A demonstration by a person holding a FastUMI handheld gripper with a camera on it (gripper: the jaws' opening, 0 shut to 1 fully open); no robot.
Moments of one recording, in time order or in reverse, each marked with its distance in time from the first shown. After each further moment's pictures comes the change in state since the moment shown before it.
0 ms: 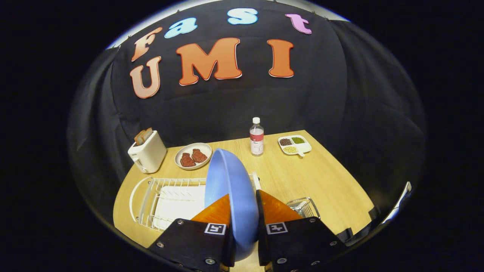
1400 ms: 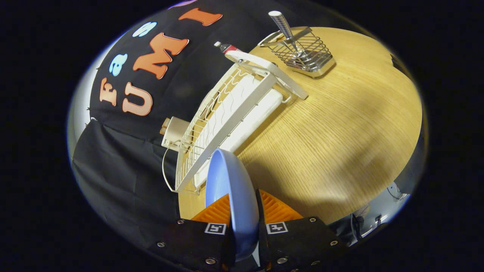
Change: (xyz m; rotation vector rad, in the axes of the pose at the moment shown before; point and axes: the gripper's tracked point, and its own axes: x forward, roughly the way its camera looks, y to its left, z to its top) arm -0.017 0.060 -0.272 0.647 0.370 0.338
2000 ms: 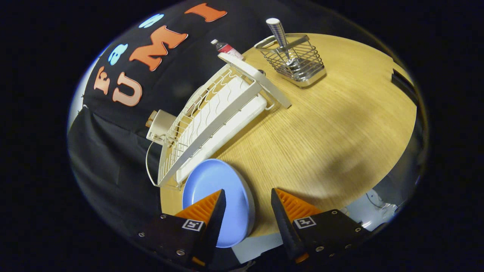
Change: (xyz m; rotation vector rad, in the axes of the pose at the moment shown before) arm -0.034 -0.031 0.022 -0.150 -0.007 -0.152
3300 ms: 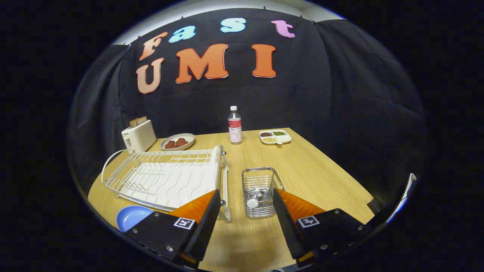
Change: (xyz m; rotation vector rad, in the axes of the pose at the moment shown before) arm -0.048 -0.026 0.212 -0.611 -0.542 -0.234
